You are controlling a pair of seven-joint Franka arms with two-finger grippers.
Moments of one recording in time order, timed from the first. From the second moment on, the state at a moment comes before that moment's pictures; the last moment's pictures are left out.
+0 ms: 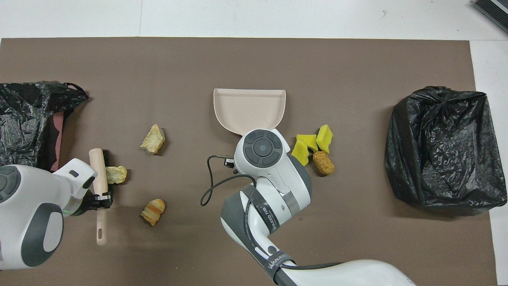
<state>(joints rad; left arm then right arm) 0.05 -0.21 -0.09 -2.51 -0.03 2.16 -0.15 0.68 0.40 -0.05 -1.79 0.14 2.21 0.76</state>
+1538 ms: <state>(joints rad) -0.07 0.01 -0.10 -2.28 -0.12 2.23 -0.12 0.62 0.36 -0.05 -1.78 0.14 2.22 0.51</state>
